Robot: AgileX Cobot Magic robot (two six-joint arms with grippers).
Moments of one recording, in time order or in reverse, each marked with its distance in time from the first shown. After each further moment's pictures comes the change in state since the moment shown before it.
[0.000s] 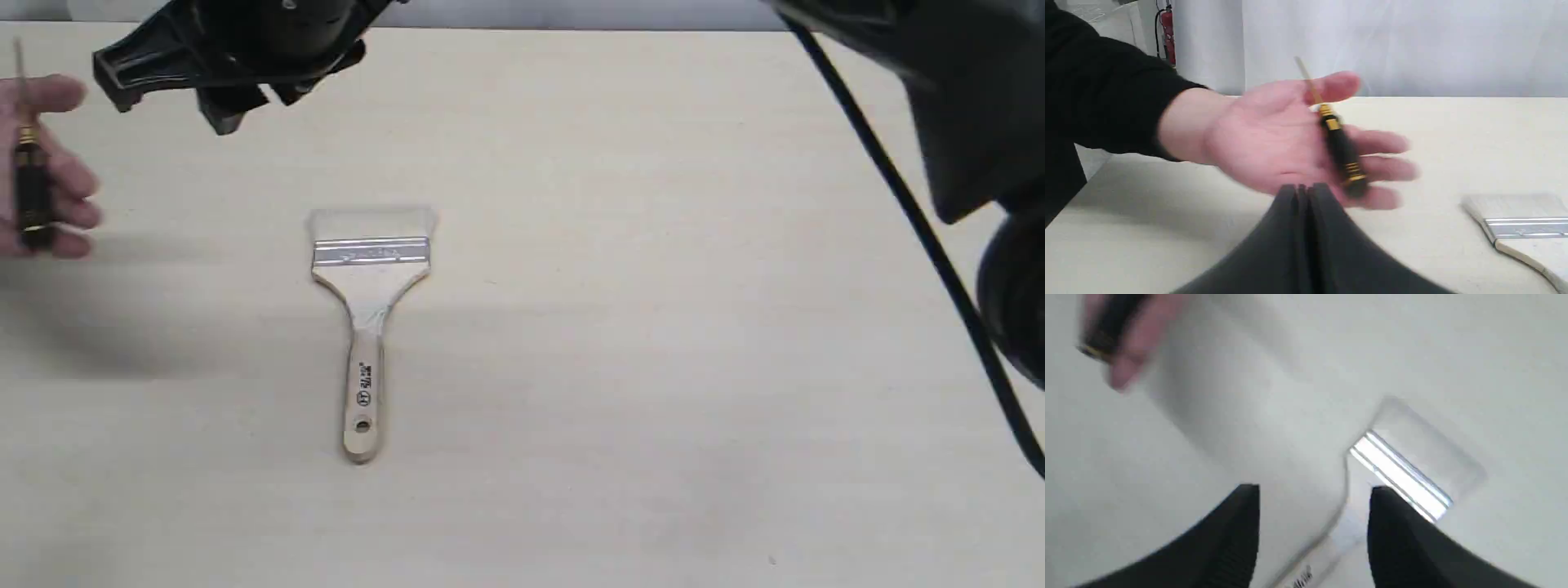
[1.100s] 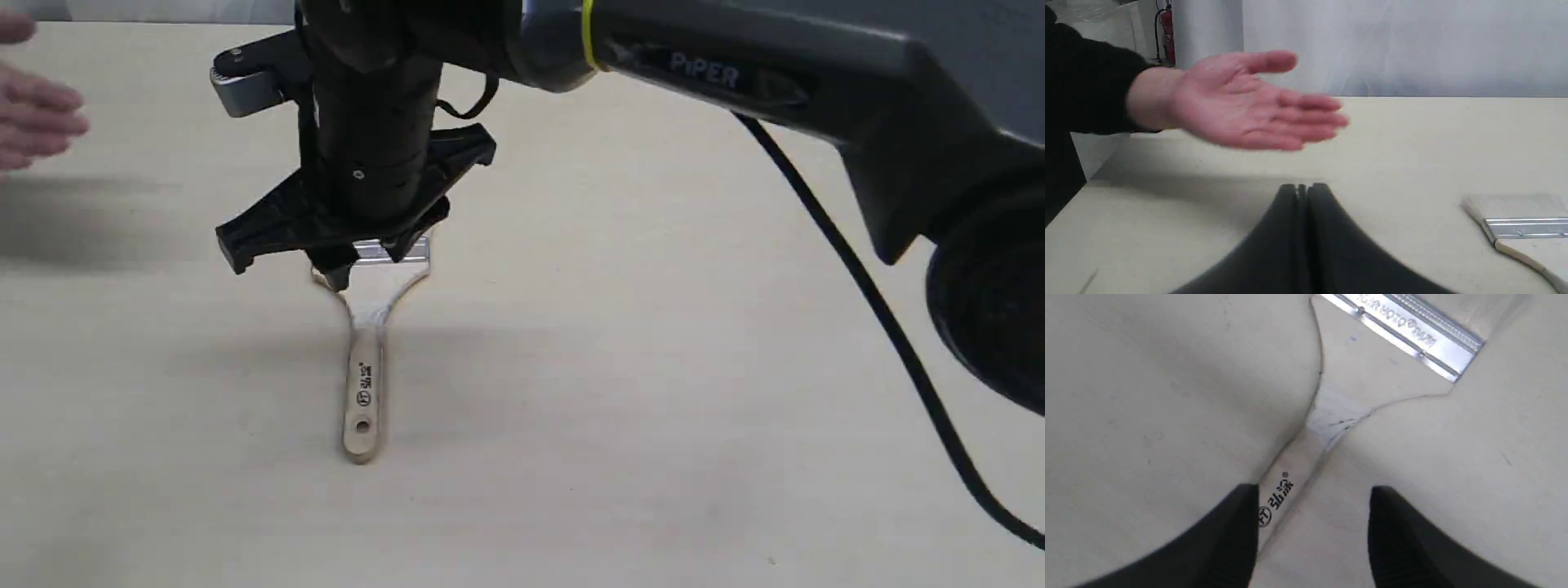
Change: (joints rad) left arm 0.000 0.000 0.000 0.000 0.000 0.000; right arm 0.000 0.047 0.250 -0.027 -0.022 0.148
